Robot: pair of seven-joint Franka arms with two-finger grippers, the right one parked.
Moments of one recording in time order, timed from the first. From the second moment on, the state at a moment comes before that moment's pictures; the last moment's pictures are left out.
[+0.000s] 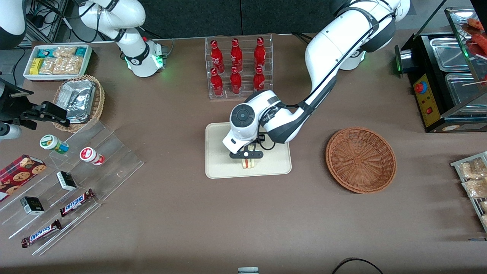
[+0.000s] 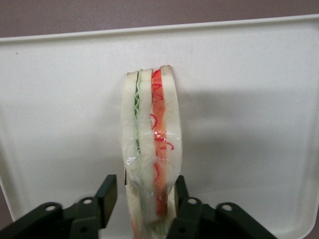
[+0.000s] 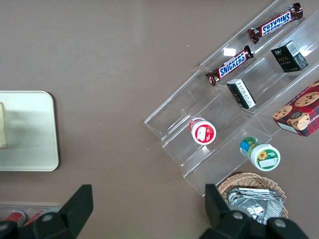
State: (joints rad) arm -0.43 0.85 -0.50 -1.36 0.32 2.02 -0.94
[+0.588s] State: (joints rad) arm -0.43 0.75 -0.48 -1.32 0.31 1.92 -0.95
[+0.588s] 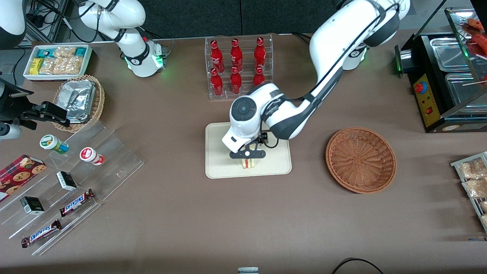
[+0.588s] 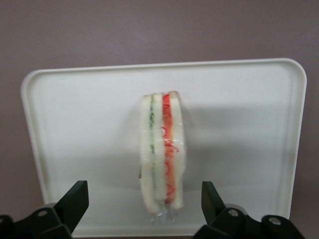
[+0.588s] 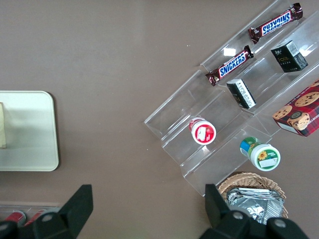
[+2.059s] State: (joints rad) arm -0.39 0.33 0.12 -1.54 -0.08 1.61 -0.27
